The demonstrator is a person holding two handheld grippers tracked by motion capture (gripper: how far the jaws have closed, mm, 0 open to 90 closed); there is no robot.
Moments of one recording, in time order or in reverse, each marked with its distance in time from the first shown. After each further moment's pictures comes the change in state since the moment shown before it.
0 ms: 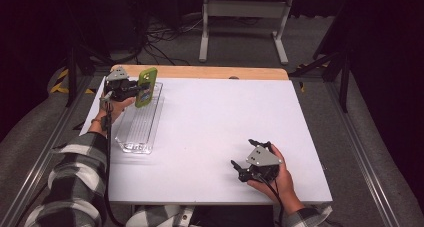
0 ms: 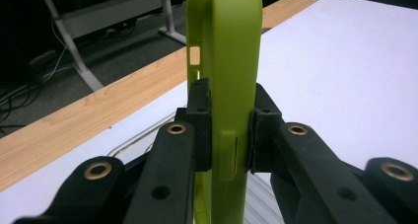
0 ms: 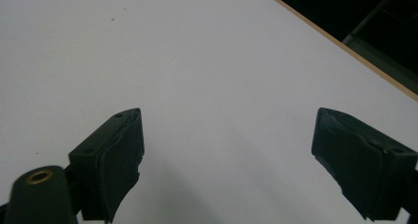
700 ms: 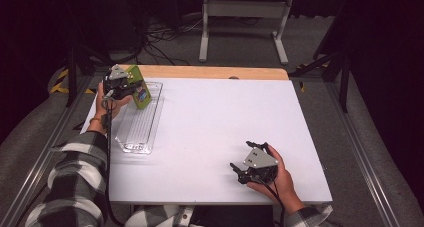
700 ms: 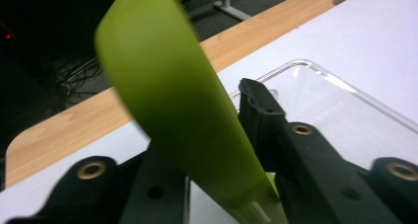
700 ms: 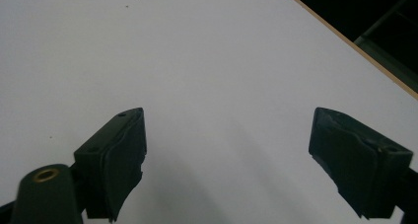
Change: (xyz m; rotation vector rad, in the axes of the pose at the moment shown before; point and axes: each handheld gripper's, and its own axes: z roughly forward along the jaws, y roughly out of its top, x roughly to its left) left arm 0.006 -0.001 0.002 0.105 0.195 0.019; right arm 0.004 0.001 0.001 0.029 0.033 -0.058
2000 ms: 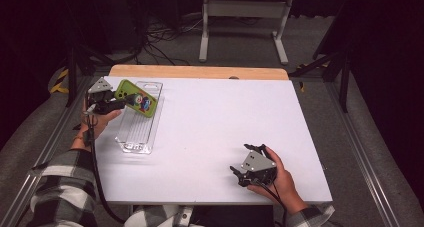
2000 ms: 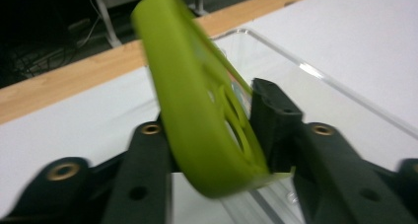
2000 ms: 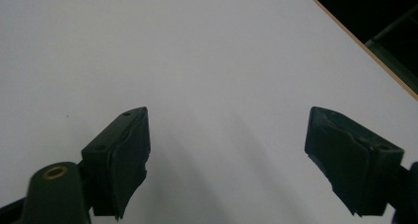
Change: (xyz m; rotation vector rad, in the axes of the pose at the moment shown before) left arm -0.009 -0.031 -0.061 -0.052 -0.095 -0.090; right arm 0.005 0.001 -0.002 0.039 0.027 -0.065
